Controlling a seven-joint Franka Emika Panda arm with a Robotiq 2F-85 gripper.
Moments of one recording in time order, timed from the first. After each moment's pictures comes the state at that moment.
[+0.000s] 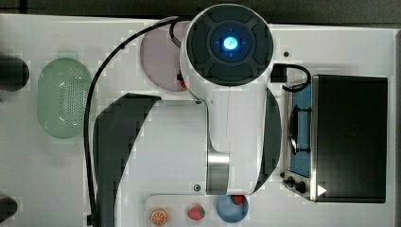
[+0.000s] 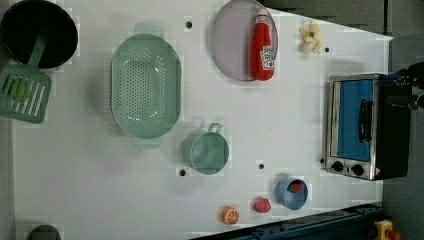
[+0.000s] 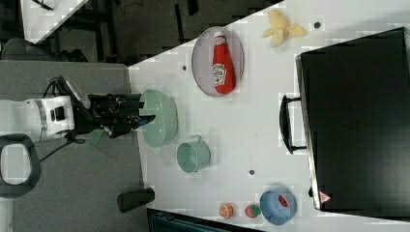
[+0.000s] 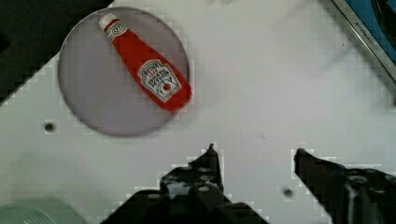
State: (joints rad) arm -0.02 -0.01 0.02 -1.77 -0.01 0.17 -0.05
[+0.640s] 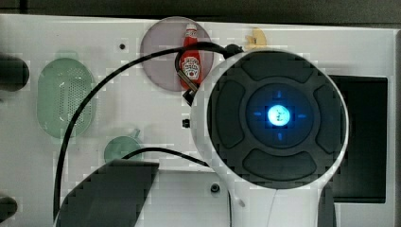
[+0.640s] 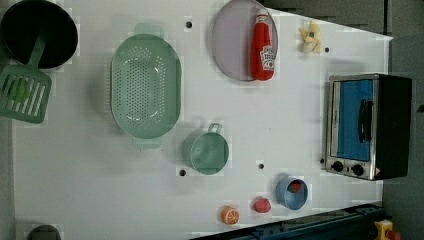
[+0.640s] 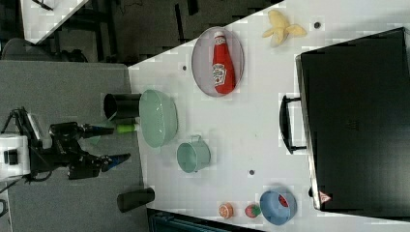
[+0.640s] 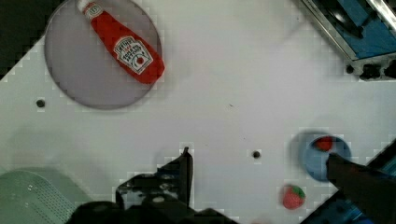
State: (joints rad) arm -0.11 -0.16 0.08 -1.72 0.01 -0.01 -0.05
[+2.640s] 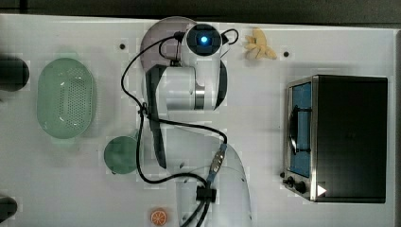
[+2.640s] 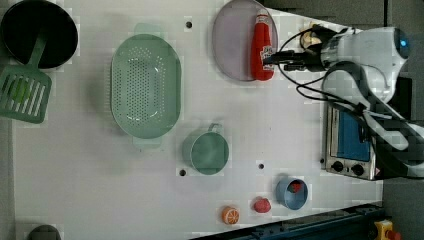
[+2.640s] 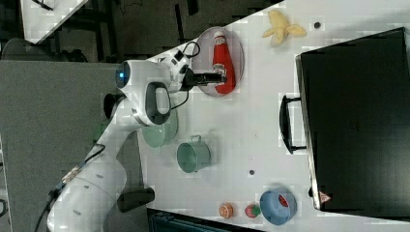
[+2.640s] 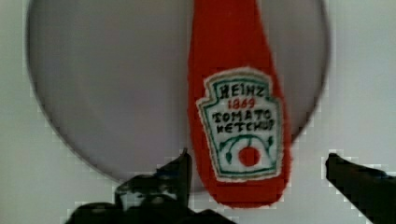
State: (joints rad) arm -0.07 0.64 0.12 -1.75 0.00 0.82 -0.67
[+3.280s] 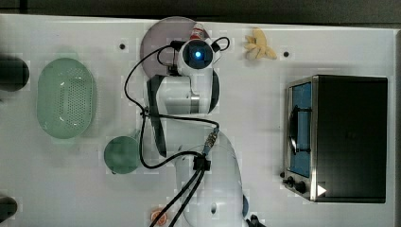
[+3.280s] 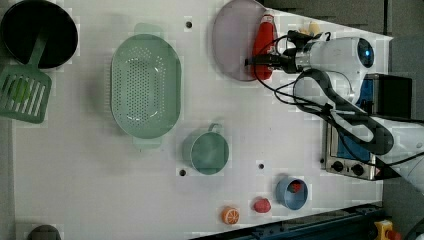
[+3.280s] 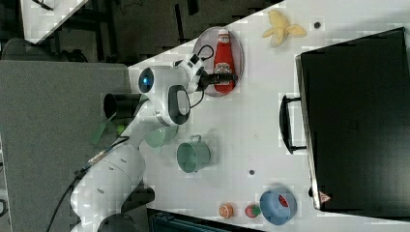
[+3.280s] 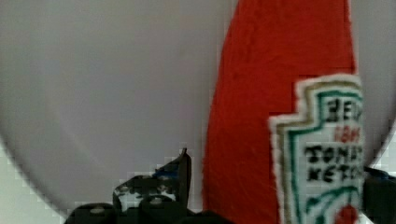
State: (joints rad) arm -0.05 0.78 0.11 -1.75 -0.01 1.00 -0.68
